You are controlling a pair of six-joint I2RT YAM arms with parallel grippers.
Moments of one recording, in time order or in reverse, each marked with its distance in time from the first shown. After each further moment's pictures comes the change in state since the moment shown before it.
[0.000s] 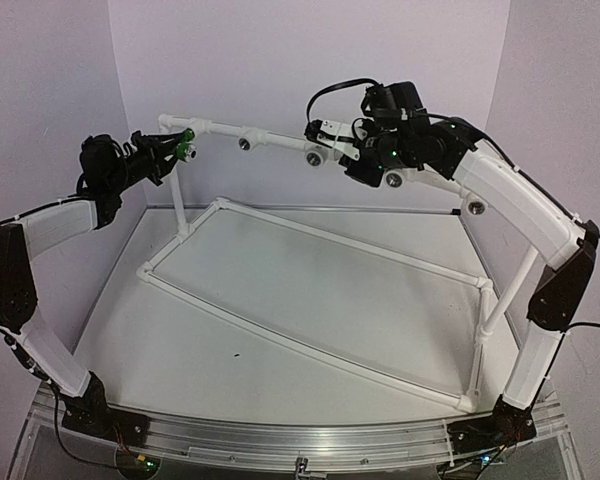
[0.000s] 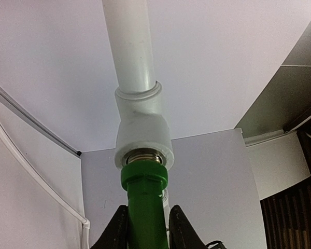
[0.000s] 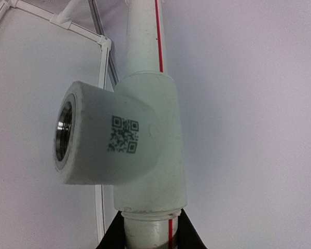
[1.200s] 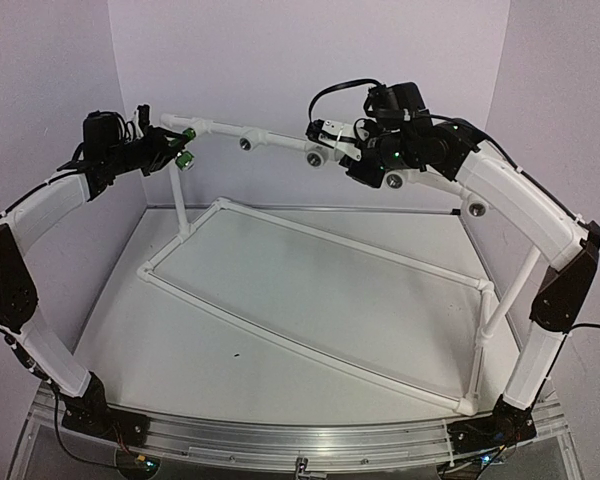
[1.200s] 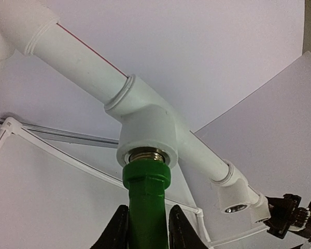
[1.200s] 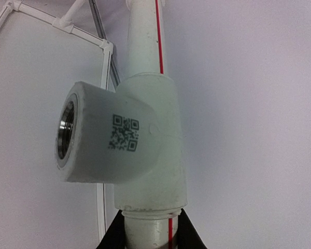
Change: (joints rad) left arm -0.015 0.005 0.260 -0.574 -0.039 0.801; right arm -0.002 -0.016 -0.022 0.009 -0.015 0.008
